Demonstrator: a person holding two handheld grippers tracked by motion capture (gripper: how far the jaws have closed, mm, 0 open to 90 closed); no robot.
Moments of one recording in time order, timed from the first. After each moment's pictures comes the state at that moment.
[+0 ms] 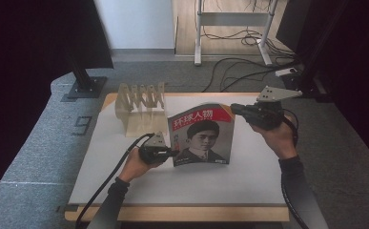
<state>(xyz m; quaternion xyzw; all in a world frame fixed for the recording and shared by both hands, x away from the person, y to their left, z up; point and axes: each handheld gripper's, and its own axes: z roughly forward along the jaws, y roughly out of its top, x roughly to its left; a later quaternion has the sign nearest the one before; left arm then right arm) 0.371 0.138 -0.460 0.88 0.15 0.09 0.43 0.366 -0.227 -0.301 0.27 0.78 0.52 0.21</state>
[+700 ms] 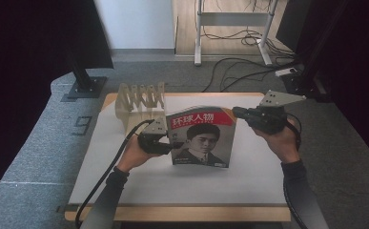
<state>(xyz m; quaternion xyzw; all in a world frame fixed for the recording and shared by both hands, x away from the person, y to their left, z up) 0.377 0.131 -0.397 0.87 0.13 0.11 0.46 0.357 -0.232 -0.304 0.25 0.78 0.52 0.21</state>
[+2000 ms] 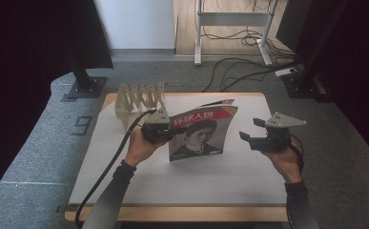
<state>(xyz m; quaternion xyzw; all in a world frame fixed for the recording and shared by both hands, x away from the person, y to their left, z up) 0.386 0.119 -0.371 0.85 0.16 0.13 0.48 0.347 -0.264 -0.384 0.34 0.77 0.48 0.25</state>
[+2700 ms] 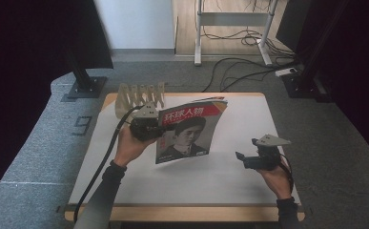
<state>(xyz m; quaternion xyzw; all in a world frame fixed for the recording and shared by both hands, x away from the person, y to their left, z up) 0.380 0.146 -0.349 0.85 0.20 0.13 0.48 0.340 -0.264 -0.469 0.39 0.78 0.43 0.22</state>
